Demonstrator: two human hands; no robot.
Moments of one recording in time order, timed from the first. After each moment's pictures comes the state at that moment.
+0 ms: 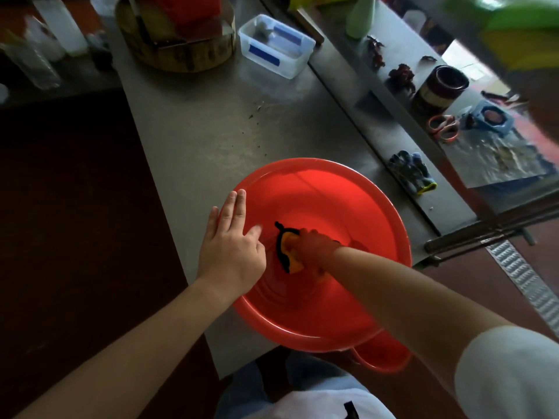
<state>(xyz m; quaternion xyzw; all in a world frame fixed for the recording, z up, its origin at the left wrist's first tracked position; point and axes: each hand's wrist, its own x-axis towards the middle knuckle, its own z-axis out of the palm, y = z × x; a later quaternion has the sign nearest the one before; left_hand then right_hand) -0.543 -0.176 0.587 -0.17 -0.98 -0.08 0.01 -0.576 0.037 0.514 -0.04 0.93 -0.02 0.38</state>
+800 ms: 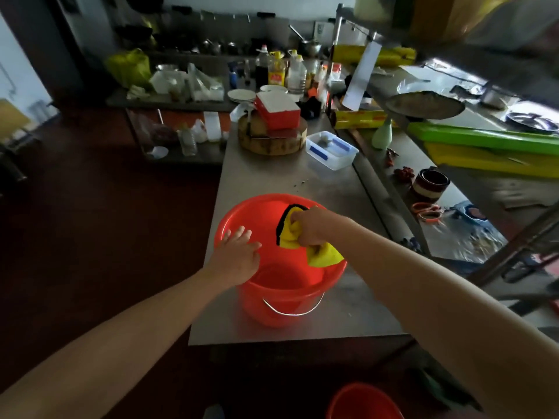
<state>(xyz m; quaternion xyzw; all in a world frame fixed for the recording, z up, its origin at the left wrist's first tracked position) -0.424 -0.092 0.640 -0.03 -1.00 -0.06 -0.02 -0.509 0.103 0.741 -0.26 0.95 0.08 0.17</state>
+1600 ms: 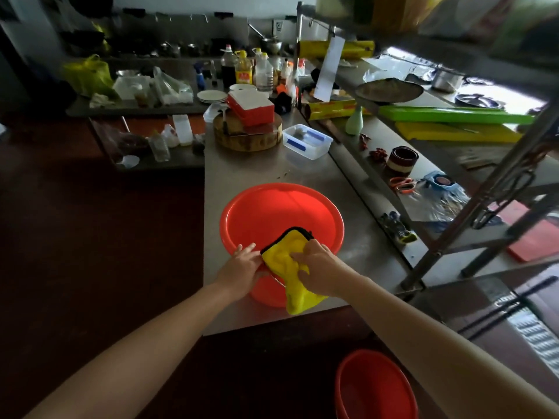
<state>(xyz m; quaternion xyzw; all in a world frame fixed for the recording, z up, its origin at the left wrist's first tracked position) -0.359 -0.109 0.614 -0.19 -0.96 -0.18 -0.03 -0.363 0.125 0.665 -0.22 0.96 -0.07 0.13</state>
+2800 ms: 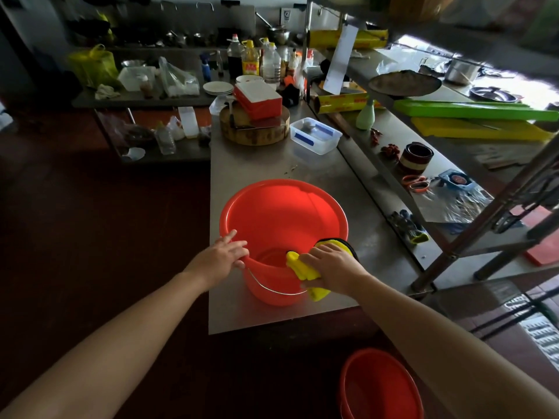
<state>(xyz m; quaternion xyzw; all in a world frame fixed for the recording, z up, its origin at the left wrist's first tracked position) -0.384 -0.186 0.608 -0.19 -0.98 -0.10 -0.02 -0.409 0.144 0.613 -0.43 0.90 0.02 -0.10</state>
